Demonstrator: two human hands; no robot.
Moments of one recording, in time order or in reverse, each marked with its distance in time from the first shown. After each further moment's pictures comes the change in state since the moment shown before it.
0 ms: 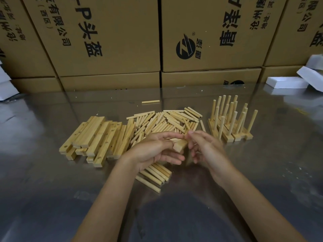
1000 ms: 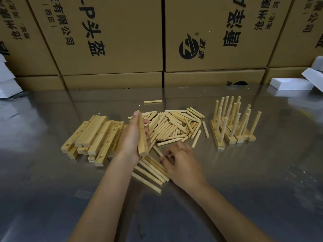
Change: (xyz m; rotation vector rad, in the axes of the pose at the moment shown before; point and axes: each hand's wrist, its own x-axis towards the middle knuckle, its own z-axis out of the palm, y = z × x) left_hand 0.004 0.006 -0.025 -0.339 0.684 0.142; right_hand 0.000 0.045 0.046 -1.022 -0.013 -0.438
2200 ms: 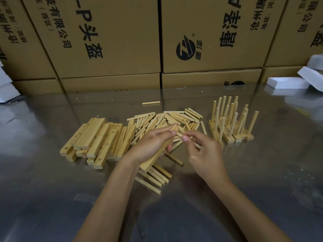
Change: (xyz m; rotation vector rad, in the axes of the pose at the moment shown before) left_hand -0.006 -0.011 0.012 0.526 -0.602 0.133; right_hand 0.000 0.015 -0.045 0.416 0.319 0.041
